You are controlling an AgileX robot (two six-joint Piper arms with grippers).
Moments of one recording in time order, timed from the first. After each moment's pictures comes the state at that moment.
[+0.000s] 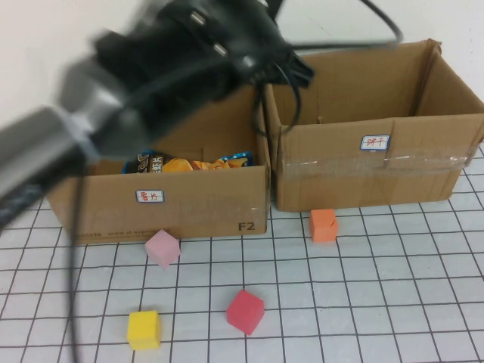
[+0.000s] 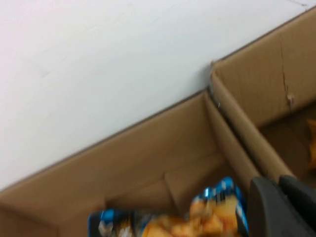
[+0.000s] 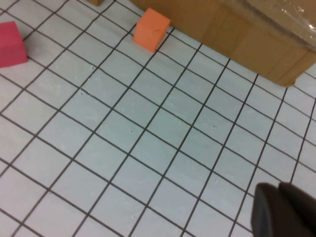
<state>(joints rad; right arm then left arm) 0.67 0.67 -0.60 -0.42 0.76 0.20 -0.79 1.82 -1.86 0.72 0.86 -0.56</state>
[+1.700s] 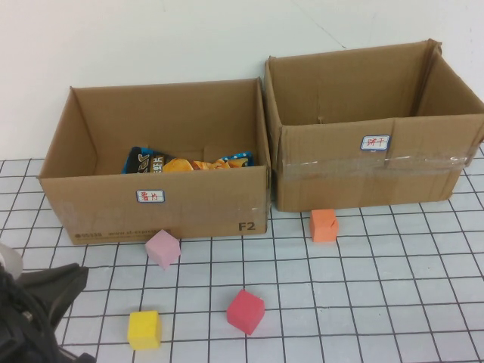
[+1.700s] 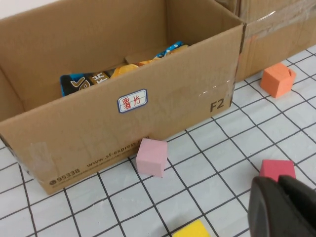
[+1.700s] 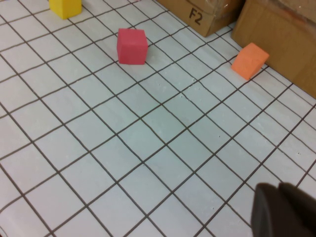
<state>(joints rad) 0.67 0.22 -0.38 -0.02 0.76 -0.25 -0.79 0.64 -0.55 0.59 0.52 -0.62</state>
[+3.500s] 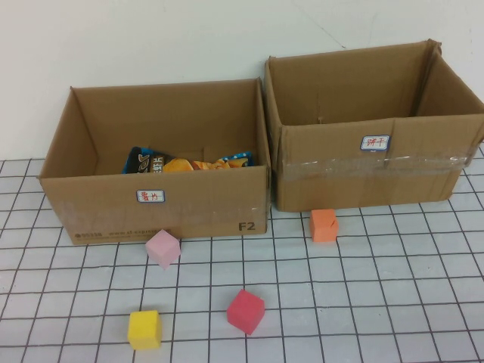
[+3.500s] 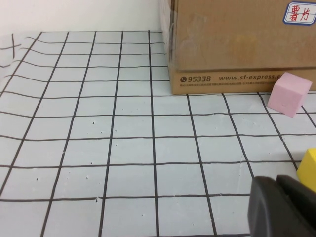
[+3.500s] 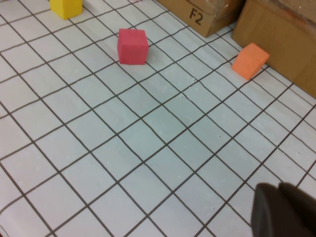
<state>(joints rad) 0.67 0.22 -0.38 -0.02 0.76 -0.25 -0.09 -0.01 0.02 -0.02 0.36 -0.05</state>
